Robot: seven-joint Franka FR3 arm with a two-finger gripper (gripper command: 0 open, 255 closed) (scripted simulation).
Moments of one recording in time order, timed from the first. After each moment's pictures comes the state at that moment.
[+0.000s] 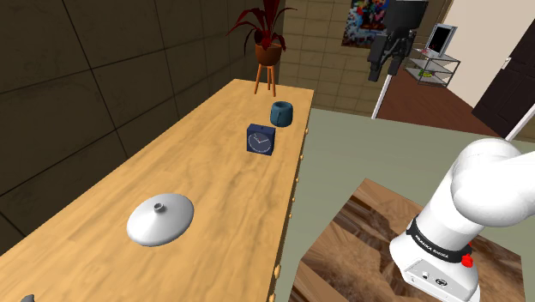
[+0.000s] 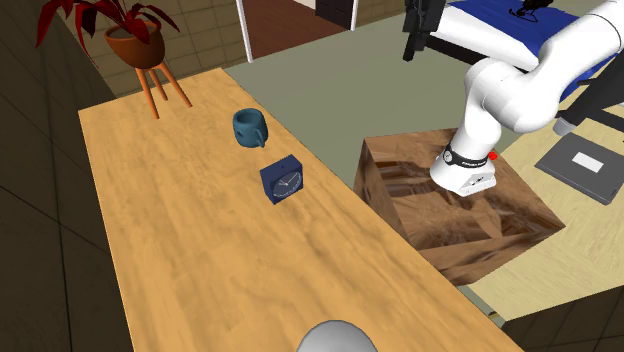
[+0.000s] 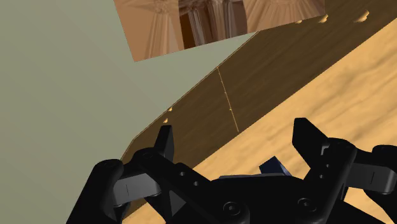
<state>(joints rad) 0.00 -0.82 -0.07 -2.28 -0.08 1.45 0.12</state>
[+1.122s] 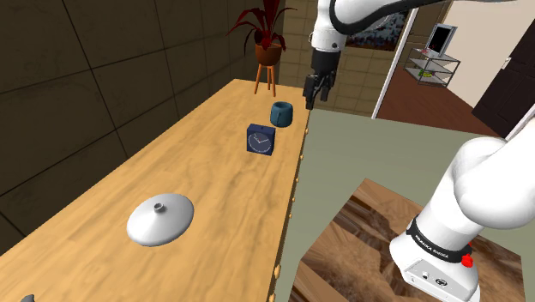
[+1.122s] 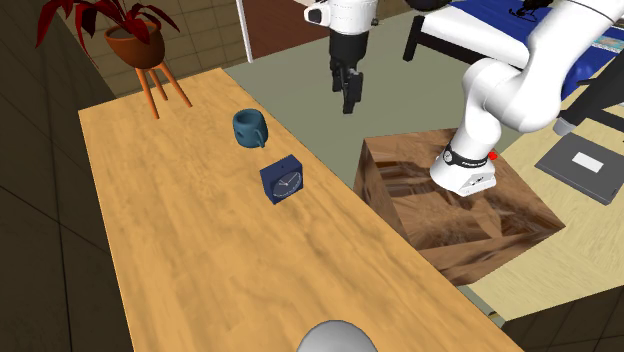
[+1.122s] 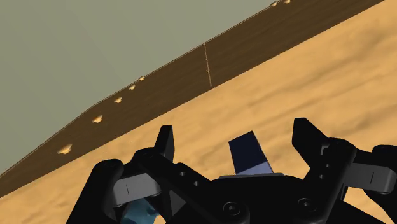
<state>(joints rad) 0.10 -0.39 -0.11 -2.28 -0.06 1.89 -0.03</state>
